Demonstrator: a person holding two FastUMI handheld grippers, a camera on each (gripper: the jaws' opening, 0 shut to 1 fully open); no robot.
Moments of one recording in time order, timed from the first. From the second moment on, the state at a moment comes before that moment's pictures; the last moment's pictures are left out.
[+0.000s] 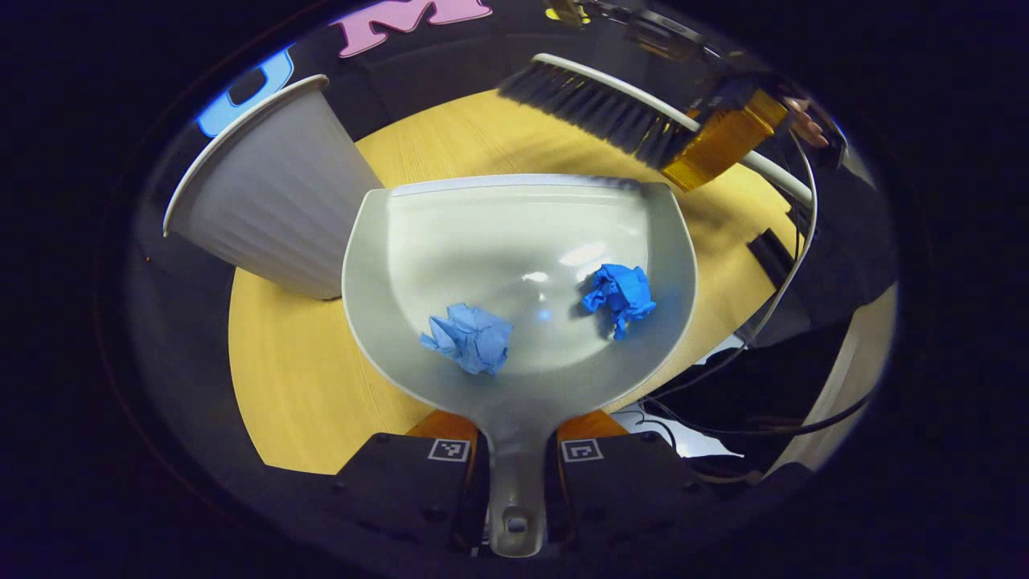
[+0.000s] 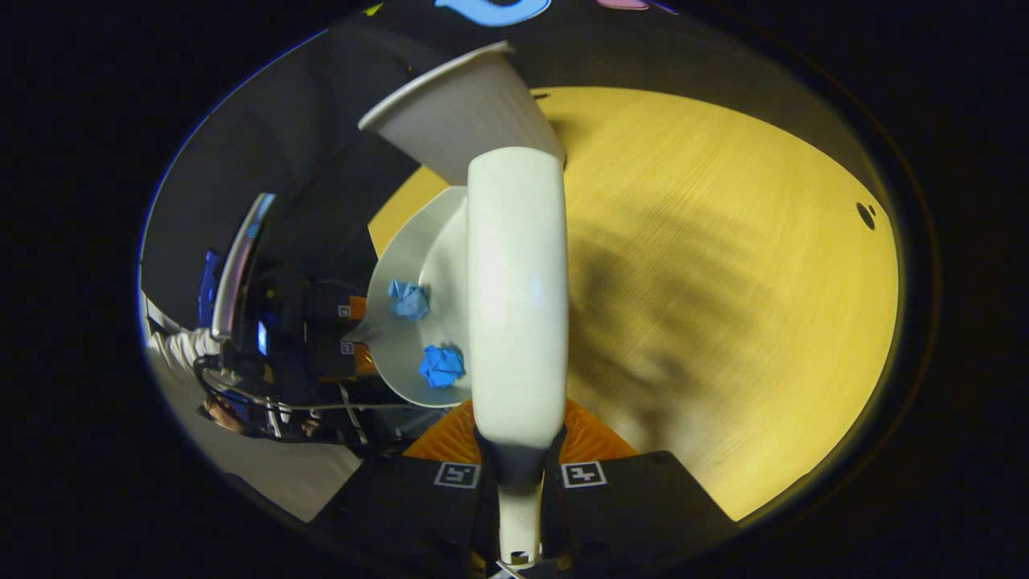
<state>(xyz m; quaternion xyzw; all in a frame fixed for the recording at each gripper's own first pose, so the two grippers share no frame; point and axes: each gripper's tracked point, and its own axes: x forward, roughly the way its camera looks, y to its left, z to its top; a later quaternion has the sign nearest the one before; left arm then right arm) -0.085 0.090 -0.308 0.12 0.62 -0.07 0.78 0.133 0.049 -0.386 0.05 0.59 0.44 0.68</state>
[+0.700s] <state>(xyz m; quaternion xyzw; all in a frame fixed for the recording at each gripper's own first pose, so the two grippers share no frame) -0.075 0.112 -0.332 0.23 0.47 0.04 0.85 0.099 -0.014 -0.384 0.24 0.49 0.38 0.75</state>
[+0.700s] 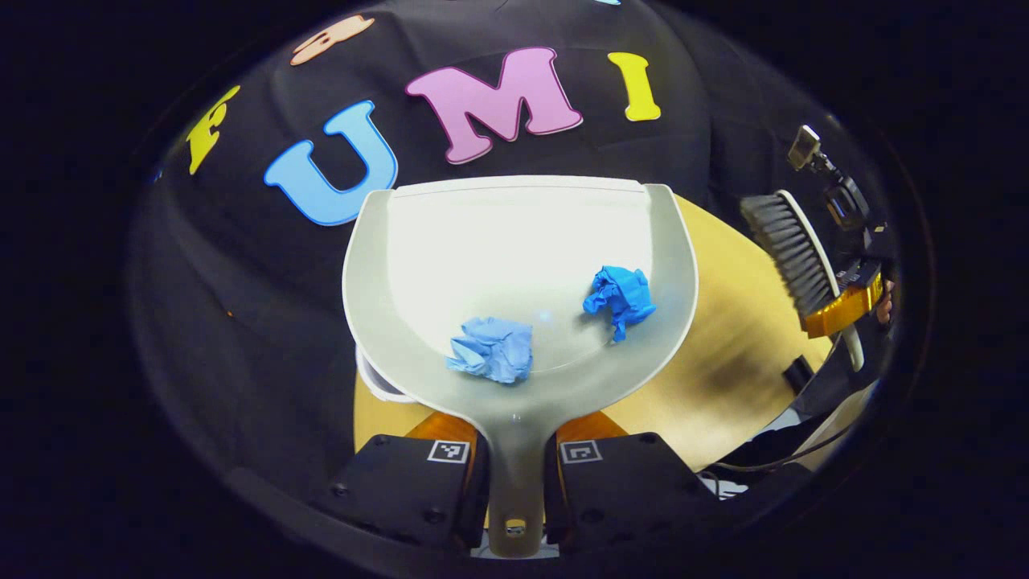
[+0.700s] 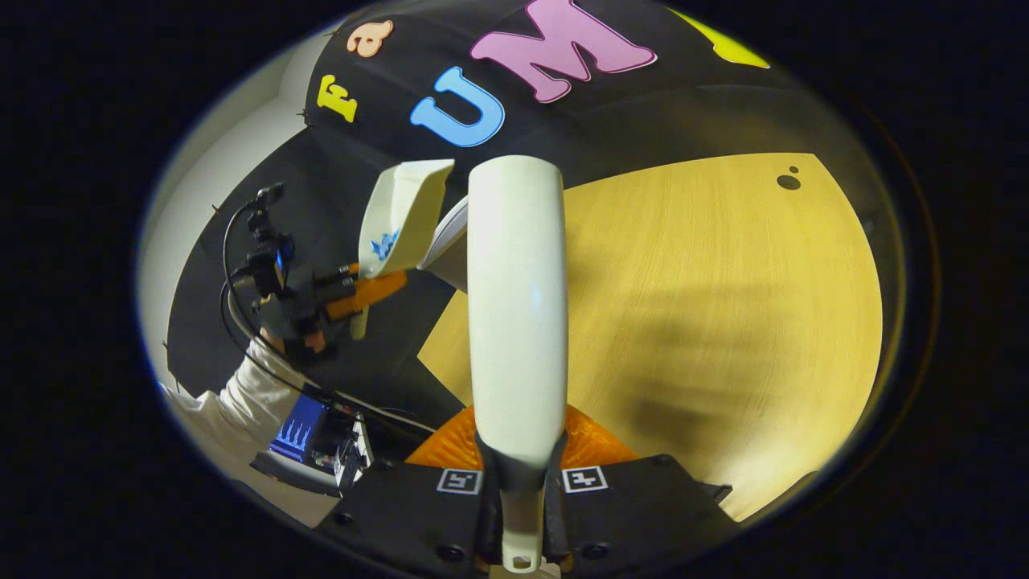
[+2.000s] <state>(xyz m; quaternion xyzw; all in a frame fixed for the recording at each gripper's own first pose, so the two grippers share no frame) -0.069 0.132 -0.302 0.76 0.48 0.12 0.43 0.101 -0.031 -0.413 0.26 0.51 0.34 0.75</state>
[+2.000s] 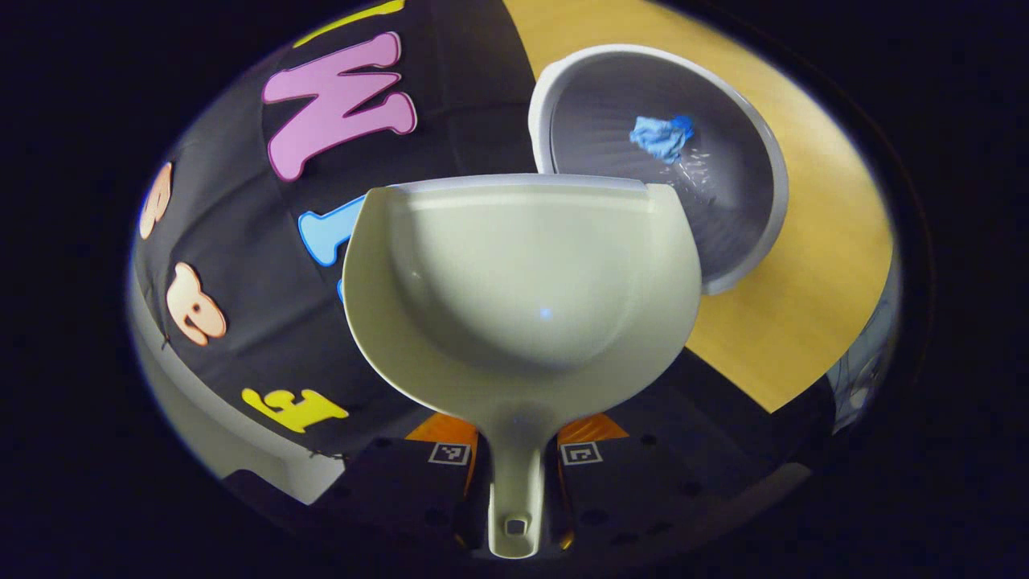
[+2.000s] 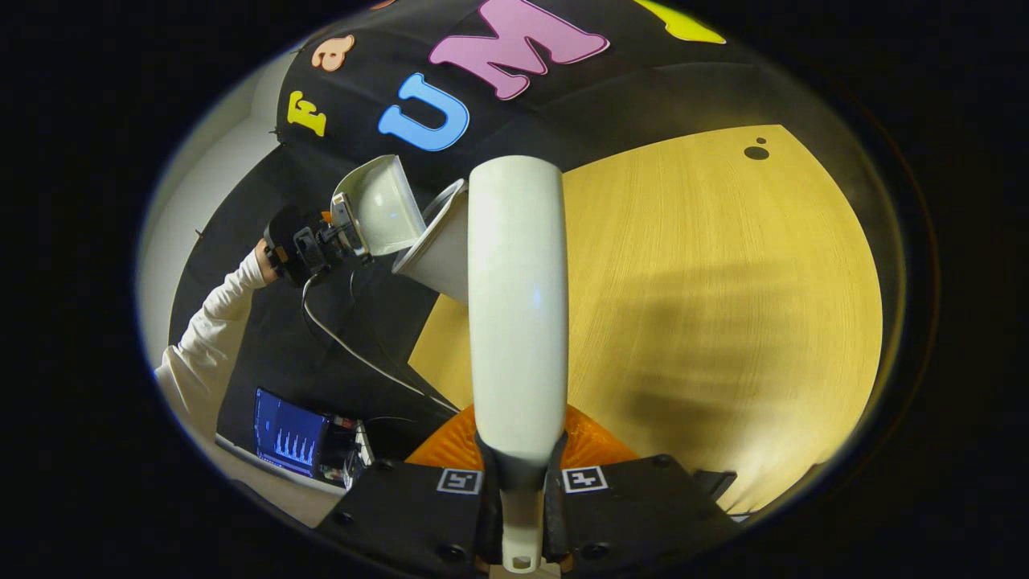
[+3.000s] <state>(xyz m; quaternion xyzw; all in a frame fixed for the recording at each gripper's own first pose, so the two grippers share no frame) -0.046 0.077 -0.340 0.51 0.37 0.15 0.76 0.167 -0.046 -0.357 0.25 0.44 0.28 0.82</state>
